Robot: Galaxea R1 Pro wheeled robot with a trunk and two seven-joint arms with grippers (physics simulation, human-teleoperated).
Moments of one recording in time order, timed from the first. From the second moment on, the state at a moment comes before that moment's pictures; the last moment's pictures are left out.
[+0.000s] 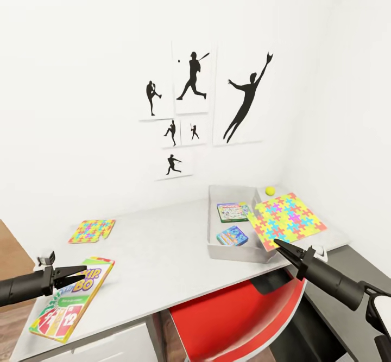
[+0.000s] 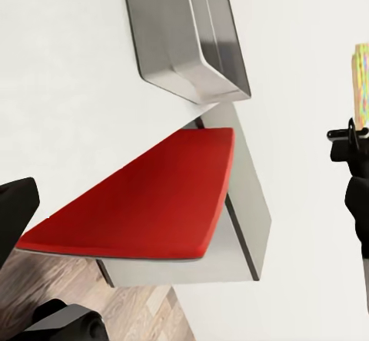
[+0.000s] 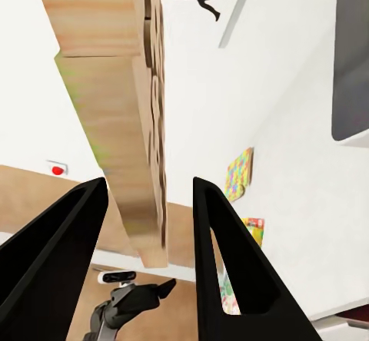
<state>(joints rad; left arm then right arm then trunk) -0.37 0.49 0.37 -1.05 0.05 1.03 -1.57 -0.17 -0.21 -0.32 -1.58 -1.36 1.04 0.27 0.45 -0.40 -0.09</state>
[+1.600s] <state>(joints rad) -0.37 0.49 0.37 -1.07 0.05 1.03 -1.57 -0.75 -0.31 0.16 -1.08 -1.20 1.05 0.24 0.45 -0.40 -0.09</state>
